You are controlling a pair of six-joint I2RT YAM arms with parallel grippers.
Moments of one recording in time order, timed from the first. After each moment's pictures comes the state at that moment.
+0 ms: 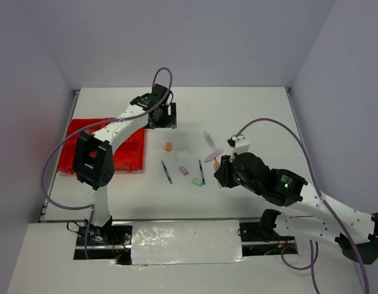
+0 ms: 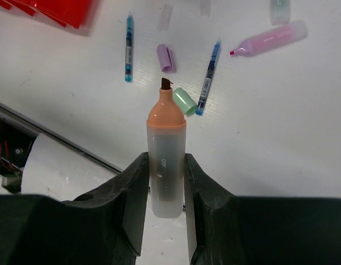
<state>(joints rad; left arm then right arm) -0.44 1.91 1.68 -0.73 -0.16 -0.46 1.02 0.81 0.90 -0.75 0.34 0.60</state>
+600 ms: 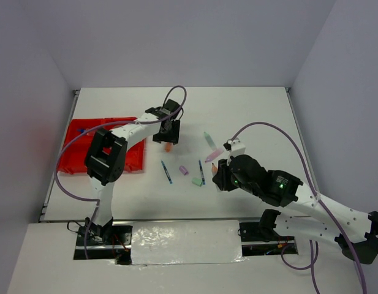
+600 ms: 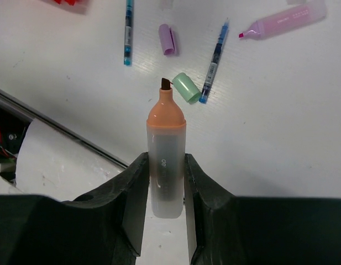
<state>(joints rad) -0.52 2.05 1.61 -0.71 -0.20 -0.43 1.02 0.79 0.84 -0.73 0.29 0.60</state>
